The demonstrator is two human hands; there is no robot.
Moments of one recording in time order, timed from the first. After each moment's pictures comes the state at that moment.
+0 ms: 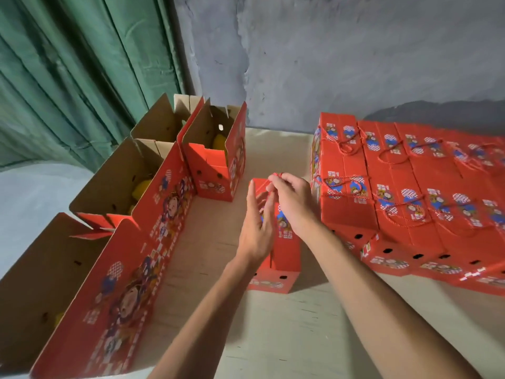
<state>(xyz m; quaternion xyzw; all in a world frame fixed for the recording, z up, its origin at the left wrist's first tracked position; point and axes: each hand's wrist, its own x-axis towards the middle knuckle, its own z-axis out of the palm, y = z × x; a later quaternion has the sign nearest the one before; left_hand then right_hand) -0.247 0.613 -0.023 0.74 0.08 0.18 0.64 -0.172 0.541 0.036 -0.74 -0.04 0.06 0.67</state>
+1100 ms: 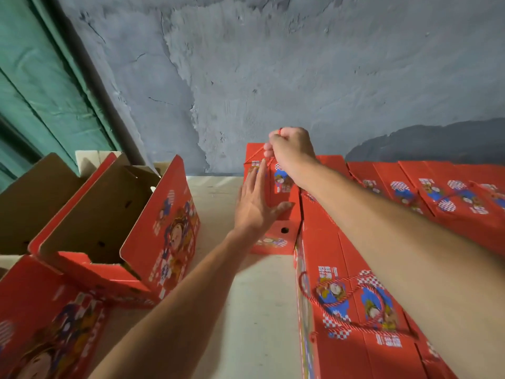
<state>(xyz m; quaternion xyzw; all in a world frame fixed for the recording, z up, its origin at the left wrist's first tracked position) 0.169 0.629 -0.085 0.91 0.01 0.19 0.37 0.225 0.543 0.042 -0.81 -0.04 -0.04 0.59</state>
